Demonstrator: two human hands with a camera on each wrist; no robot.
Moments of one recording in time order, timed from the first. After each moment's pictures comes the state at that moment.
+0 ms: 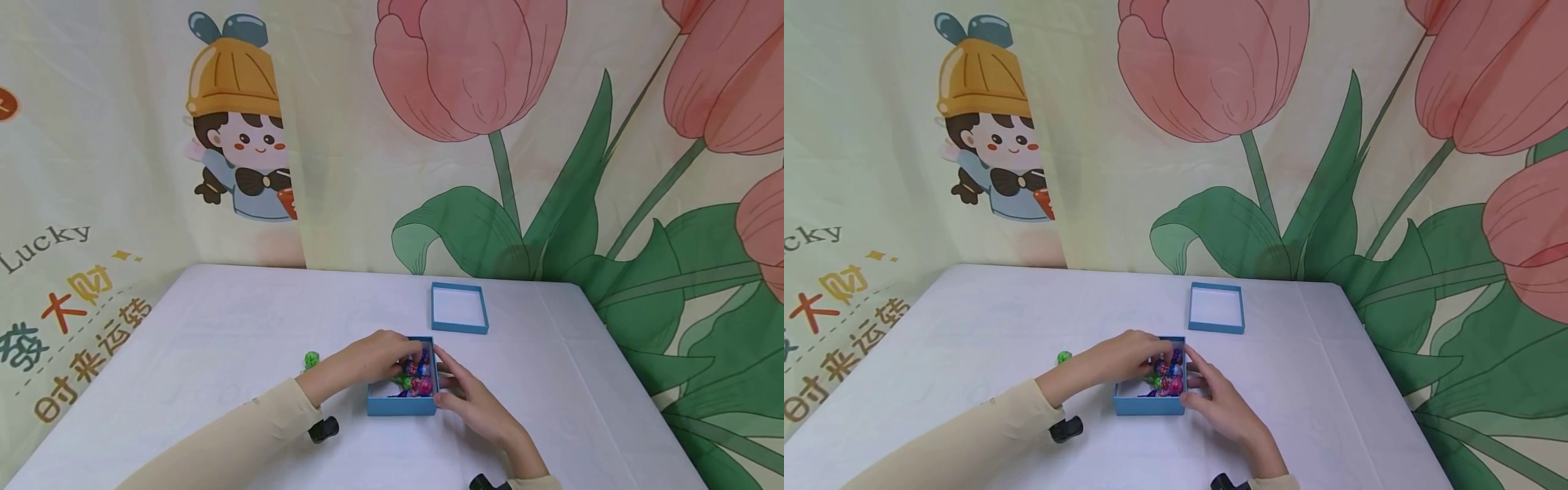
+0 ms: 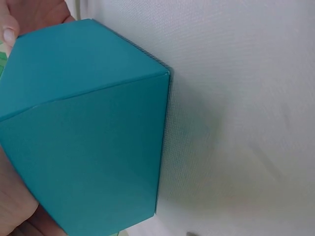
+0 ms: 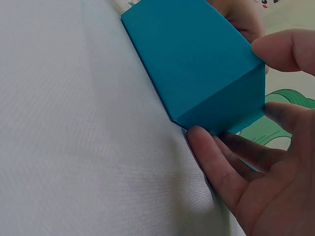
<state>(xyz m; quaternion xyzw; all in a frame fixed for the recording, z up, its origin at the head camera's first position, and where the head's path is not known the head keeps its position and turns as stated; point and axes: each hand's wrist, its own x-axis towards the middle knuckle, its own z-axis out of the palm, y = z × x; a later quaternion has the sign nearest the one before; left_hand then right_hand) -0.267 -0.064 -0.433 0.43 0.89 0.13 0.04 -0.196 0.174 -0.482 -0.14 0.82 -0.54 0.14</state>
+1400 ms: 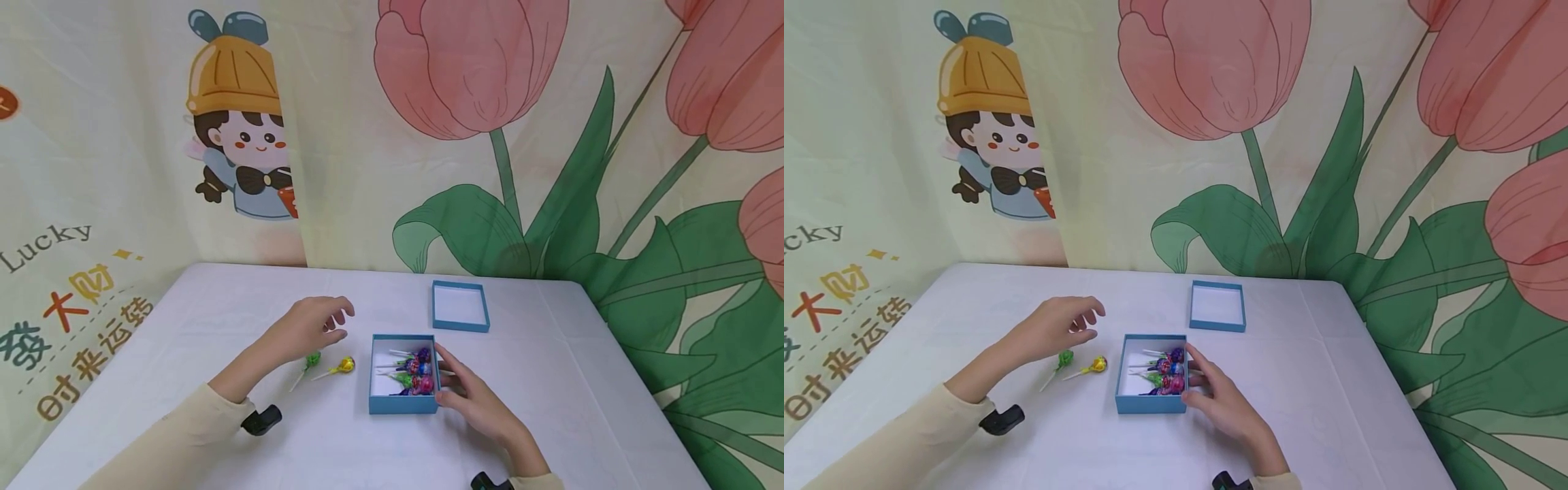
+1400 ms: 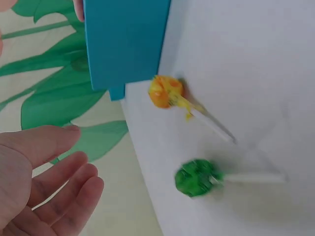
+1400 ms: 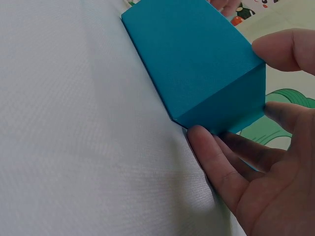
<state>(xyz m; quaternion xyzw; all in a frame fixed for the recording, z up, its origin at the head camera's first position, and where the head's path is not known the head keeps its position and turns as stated) -0.265 -0.171 -0.396 0.26 0.94 0.21 -0.02 -0.197 0.171 -0.483 -0.12 0.83 -0.53 0.13</state>
